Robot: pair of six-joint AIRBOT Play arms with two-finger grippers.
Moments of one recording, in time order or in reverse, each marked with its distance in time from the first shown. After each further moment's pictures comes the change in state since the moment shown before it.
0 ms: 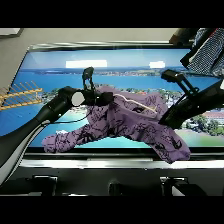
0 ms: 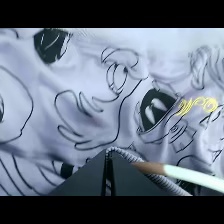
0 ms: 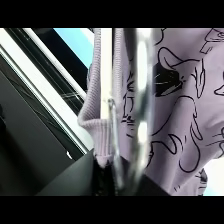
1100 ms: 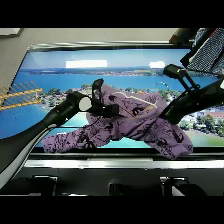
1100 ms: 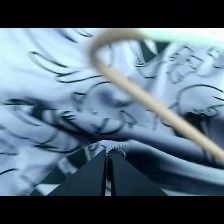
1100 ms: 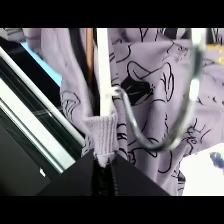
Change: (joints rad) left arm -0.074 -0.017 -0.010 -0.066 -0.184 -0.006; right arm 0.000 0.007 0.014 -0.047 -0.101 -0.022
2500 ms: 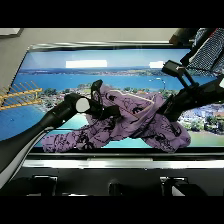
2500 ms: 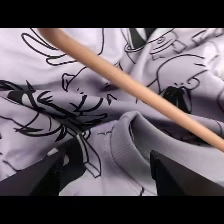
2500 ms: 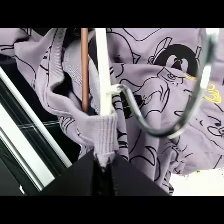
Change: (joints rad) left arm -0.016 0.021 -0.025 -0.061 0.003 -0.003; right arm 0.000 -0.006 0.000 0.042 -0.090 -0.116
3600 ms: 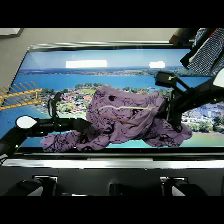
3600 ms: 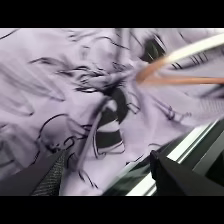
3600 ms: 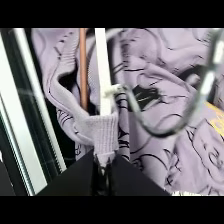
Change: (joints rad) left arm 0.518 0.514 -0.710 -0.738 -0.034 1.007; right arm -0.001 -0.034 0.000 0.027 0.066 -0.301
